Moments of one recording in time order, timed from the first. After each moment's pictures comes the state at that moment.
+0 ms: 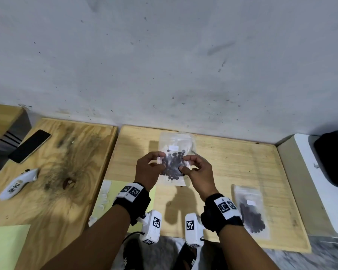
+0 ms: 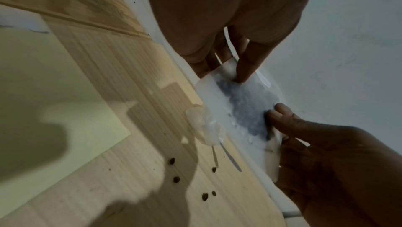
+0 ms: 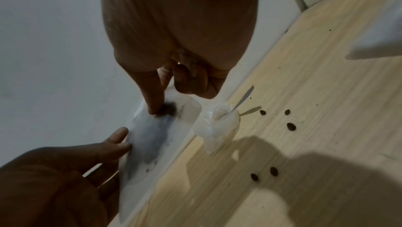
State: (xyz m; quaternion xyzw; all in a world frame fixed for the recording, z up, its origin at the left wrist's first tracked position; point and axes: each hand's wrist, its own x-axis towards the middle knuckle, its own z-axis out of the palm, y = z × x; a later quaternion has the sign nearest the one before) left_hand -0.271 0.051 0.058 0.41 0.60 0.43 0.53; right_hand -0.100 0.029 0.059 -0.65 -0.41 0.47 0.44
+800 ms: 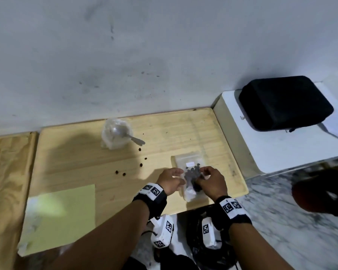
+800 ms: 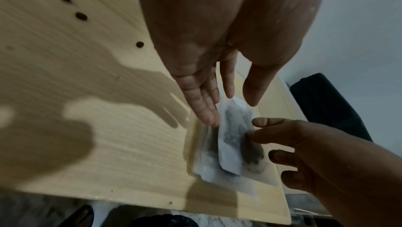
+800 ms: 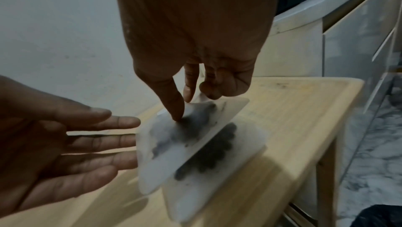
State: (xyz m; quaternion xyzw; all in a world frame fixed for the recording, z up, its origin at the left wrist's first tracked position) left_hand -0.035 -0.020 -0.012 0.47 0.52 0.06 0.71; right_hand 0.118 -0.100 0.008 -0.86 -0.29 0.35 0.24
